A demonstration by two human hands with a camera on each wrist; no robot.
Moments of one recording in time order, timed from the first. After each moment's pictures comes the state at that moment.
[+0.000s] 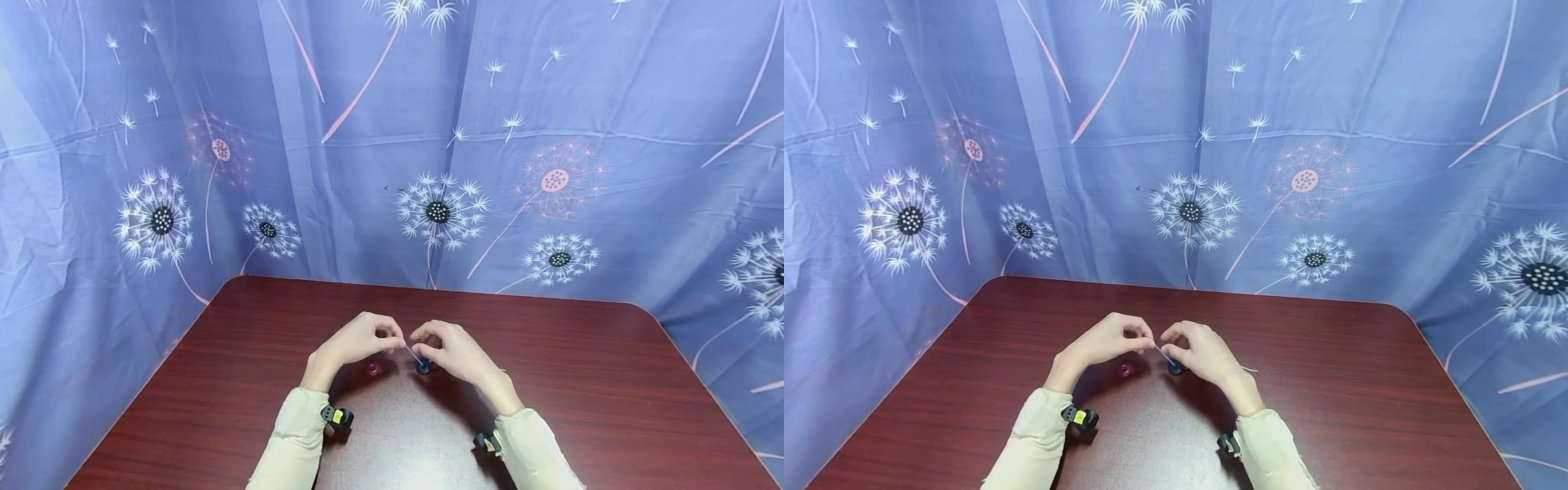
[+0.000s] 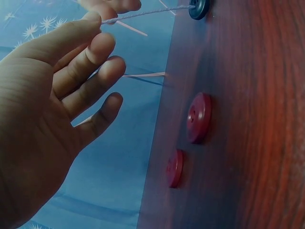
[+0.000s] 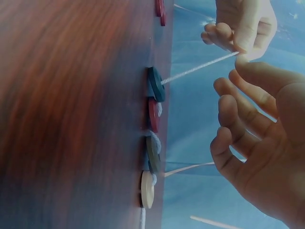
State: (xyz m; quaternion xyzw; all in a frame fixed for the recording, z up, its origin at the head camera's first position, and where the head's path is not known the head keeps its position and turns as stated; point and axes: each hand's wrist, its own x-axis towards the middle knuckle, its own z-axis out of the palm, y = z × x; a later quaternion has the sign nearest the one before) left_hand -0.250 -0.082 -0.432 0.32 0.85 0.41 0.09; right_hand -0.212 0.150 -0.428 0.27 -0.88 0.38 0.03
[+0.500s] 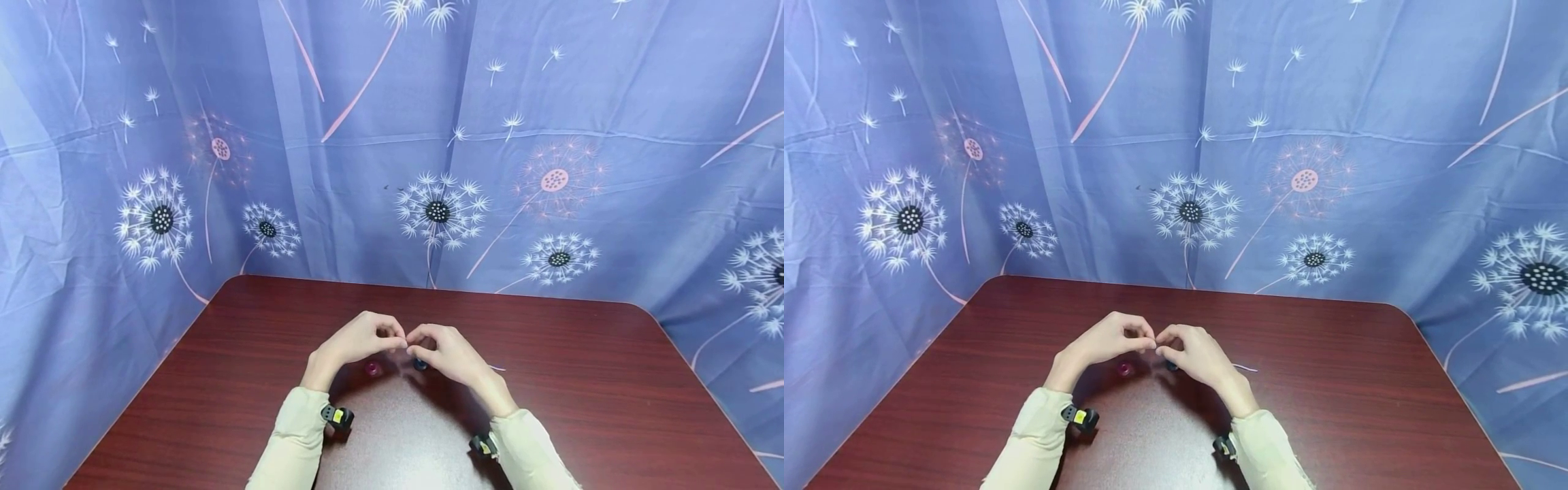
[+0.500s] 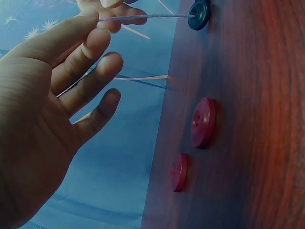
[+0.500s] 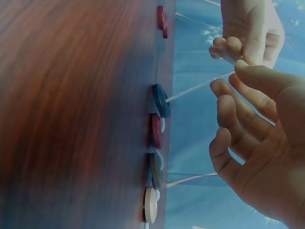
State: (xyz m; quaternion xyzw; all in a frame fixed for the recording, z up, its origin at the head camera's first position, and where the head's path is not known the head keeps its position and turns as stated) left_hand -0.249 -0.081 -0.432 0.34 0.84 0.41 0.08; right_hand -0.208 0.141 -0.427 0.26 -0.88 0.40 0.00
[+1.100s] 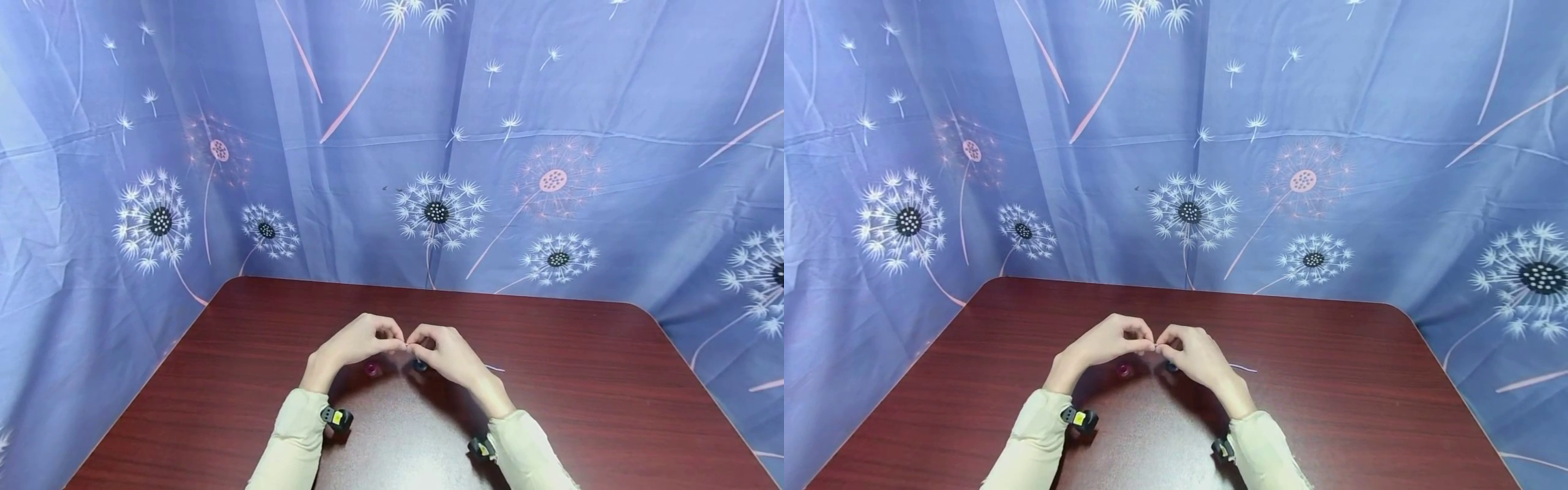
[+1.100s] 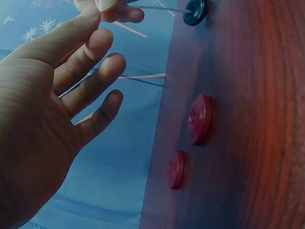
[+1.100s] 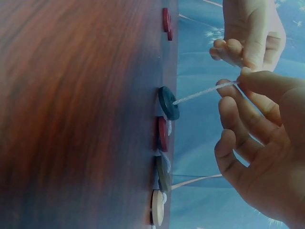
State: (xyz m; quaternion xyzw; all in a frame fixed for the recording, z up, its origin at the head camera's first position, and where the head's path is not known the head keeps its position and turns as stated) left_hand -0.248 -0.080 -0.432 0.33 0.84 0.41 0.09; right_hand -0.210 0.139 -0.432 0.26 -0.89 0.38 0.04
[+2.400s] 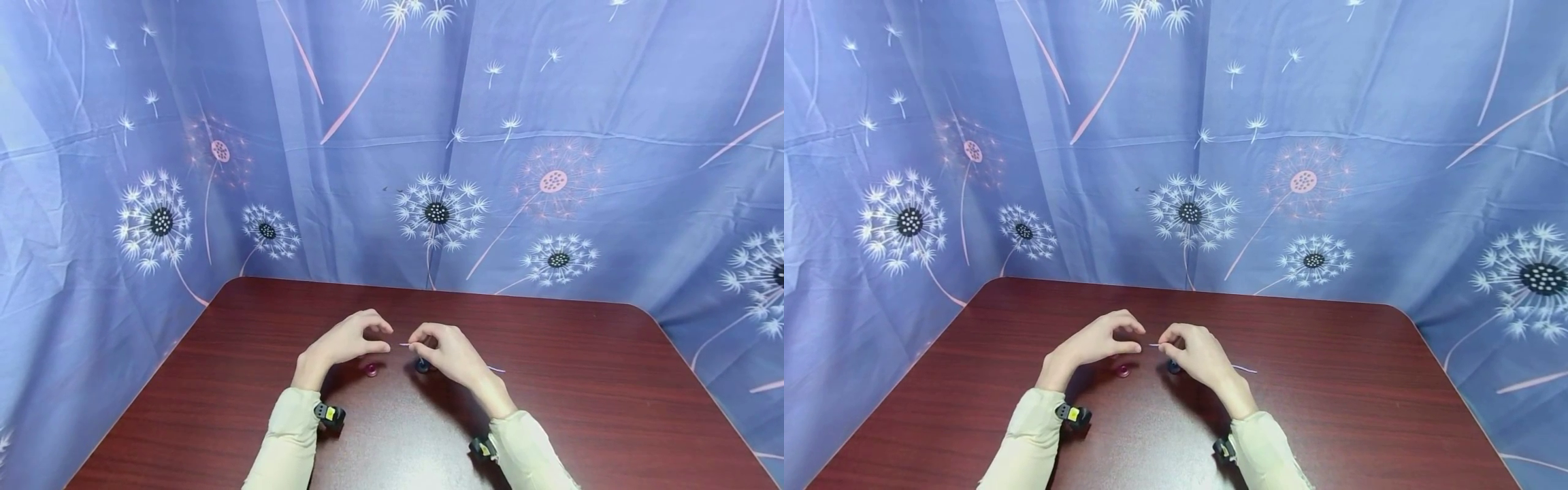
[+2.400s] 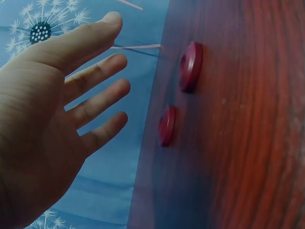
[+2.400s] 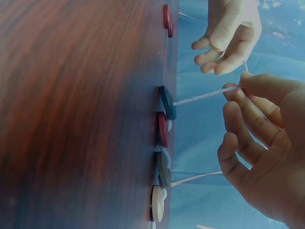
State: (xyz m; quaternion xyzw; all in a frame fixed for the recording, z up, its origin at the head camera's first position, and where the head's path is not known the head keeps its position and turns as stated) left_hand -0.261 -0.102 -0.448 0.32 0.89 0.33 0.03; right_hand -0.211 0.142 -0.432 0.23 -0.89 0.39 0.04
